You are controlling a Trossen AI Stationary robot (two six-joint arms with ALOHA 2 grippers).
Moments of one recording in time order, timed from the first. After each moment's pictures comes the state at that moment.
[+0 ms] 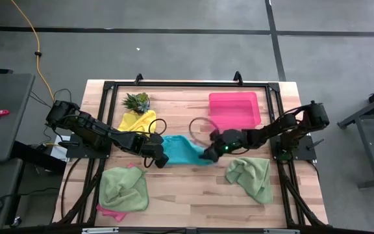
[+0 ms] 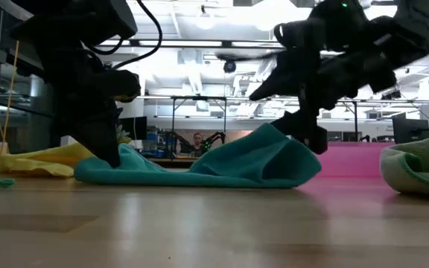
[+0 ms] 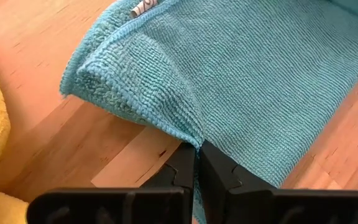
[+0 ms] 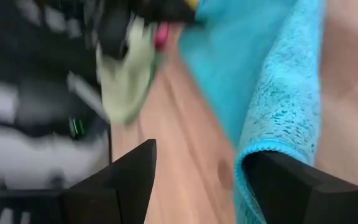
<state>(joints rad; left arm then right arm) -0.12 1.52 0.69 -0.33 -0.27 -0.98 0.09 1.61 0.55 0.62 -0.18 0.94</state>
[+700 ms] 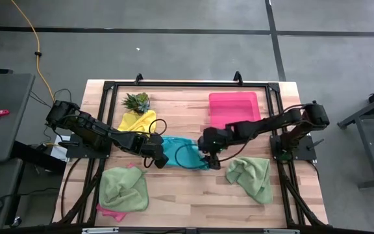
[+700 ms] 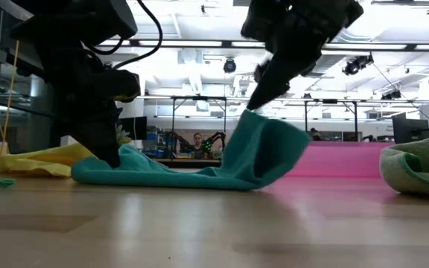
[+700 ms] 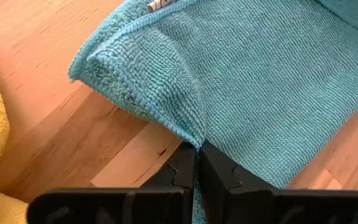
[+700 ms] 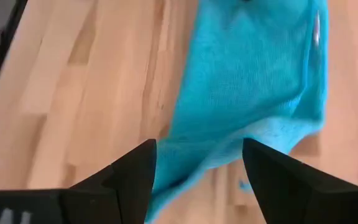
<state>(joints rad) -0.12 1.52 0.69 -0.33 -0.27 -0.98 0.11 1.61 1.06 -0.32 -0.14 0.04</state>
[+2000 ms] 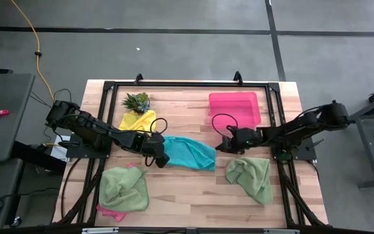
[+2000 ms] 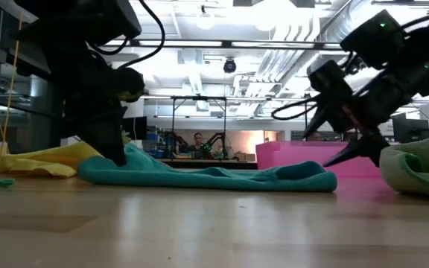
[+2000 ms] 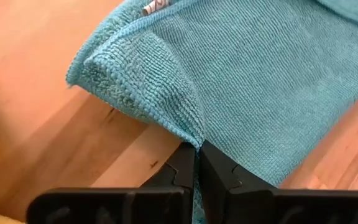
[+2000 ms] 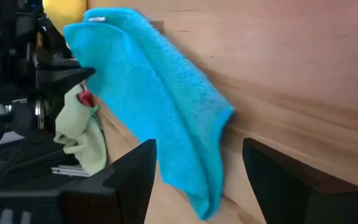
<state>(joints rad) -0.09 1.52 0.69 -0.29 -0.25 -0.94 0.05 1.34 0.29 0.43 -0.04 1.56</state>
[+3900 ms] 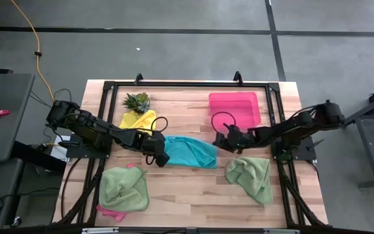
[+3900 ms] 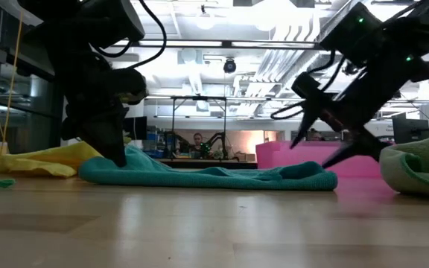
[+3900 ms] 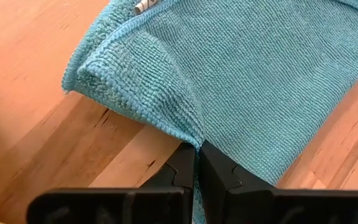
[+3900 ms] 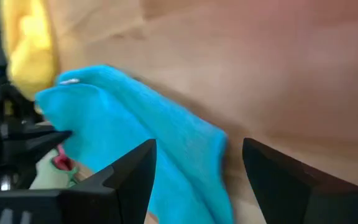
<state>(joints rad) -0.06 1.52 0.69 -0.29 -0.19 -0.91 0.09 1.41 0.45 0.16 0.16 1.74</state>
